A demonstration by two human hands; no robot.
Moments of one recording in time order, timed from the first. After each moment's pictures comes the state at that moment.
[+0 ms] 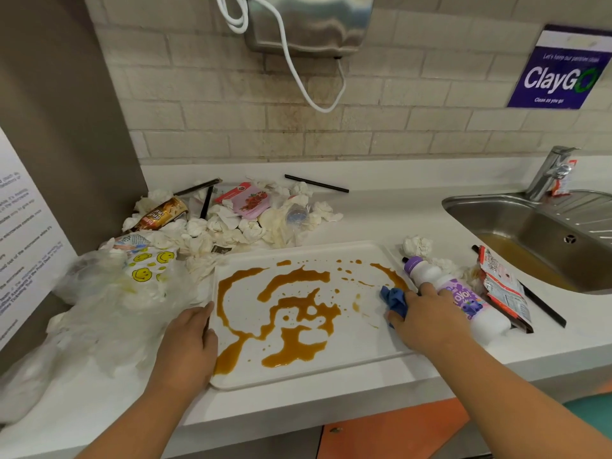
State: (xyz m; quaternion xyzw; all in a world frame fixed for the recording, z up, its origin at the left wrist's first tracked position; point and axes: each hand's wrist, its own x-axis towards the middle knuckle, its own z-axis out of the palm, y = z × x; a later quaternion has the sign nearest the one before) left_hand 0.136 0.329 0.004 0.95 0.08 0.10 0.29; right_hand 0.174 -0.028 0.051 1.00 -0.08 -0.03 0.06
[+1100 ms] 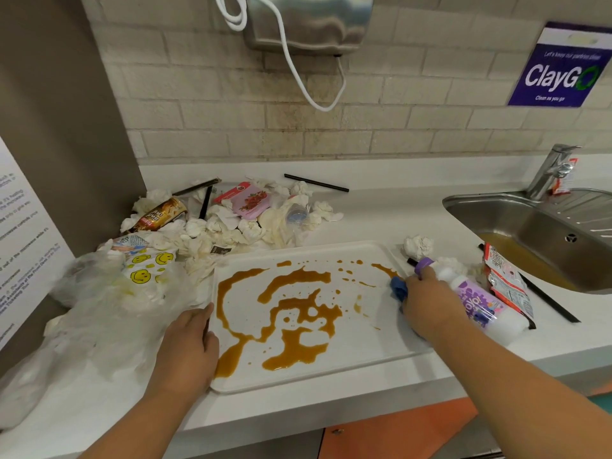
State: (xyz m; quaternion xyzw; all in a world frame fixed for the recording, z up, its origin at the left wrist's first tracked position) left_hand 0.139 0.328 0.003 0.95 0.09 0.10 0.29; right_hand 0.206 -0.032 0.060 1.00 -0.07 -0.02 0.07
